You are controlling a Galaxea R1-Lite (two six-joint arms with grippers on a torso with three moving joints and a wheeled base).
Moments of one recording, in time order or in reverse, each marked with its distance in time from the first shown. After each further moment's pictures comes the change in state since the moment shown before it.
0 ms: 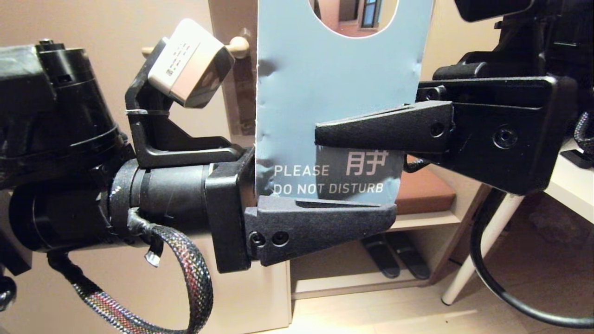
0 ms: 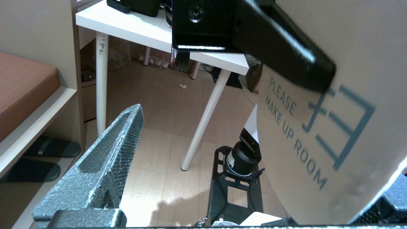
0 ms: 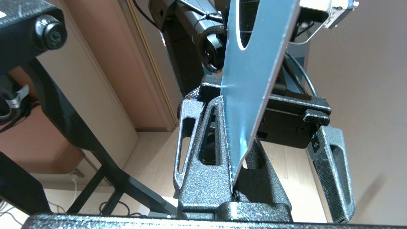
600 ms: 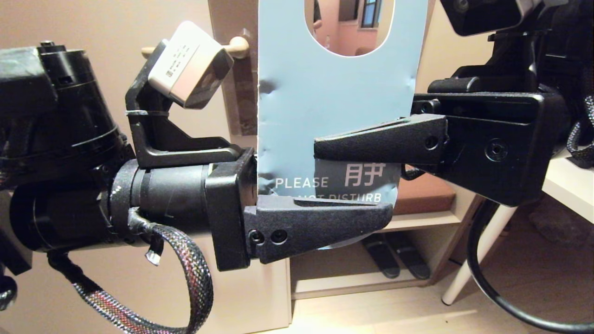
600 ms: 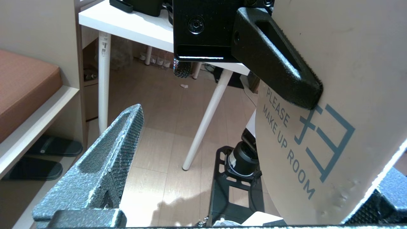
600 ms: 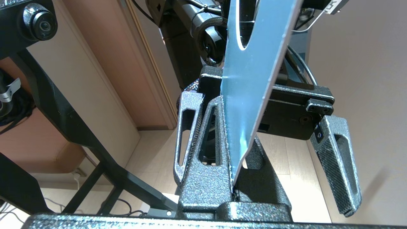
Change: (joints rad) left arm 0.007 -0.001 0.003 0.000 0.002 0.000; right arm -0.001 0.000 0.024 -0.001 -0.002 -0.004
